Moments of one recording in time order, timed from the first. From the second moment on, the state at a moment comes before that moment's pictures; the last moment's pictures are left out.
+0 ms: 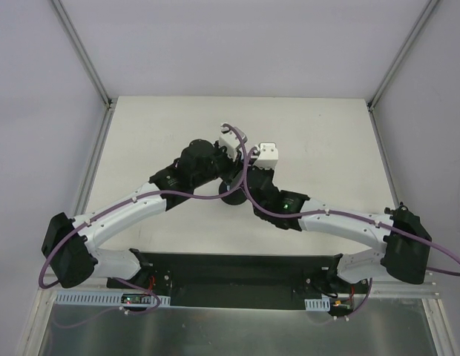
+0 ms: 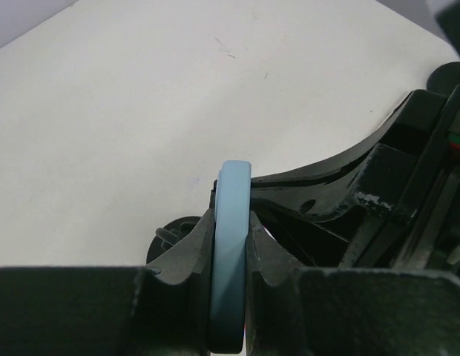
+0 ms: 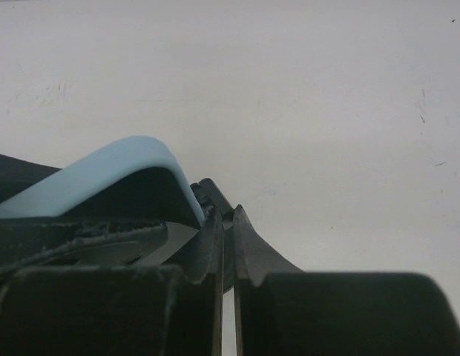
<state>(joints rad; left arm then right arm) -0.80 1.30 1.02 -0.07 -0.04 -0.03 1.12 1.36 0.95 -0.03 0.92 0.47</state>
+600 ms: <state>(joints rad) -0.75 1.44 1.01 0.20 -0.50 0.00 1.33 1.26 1.11 -0.30 0.89 0.76</state>
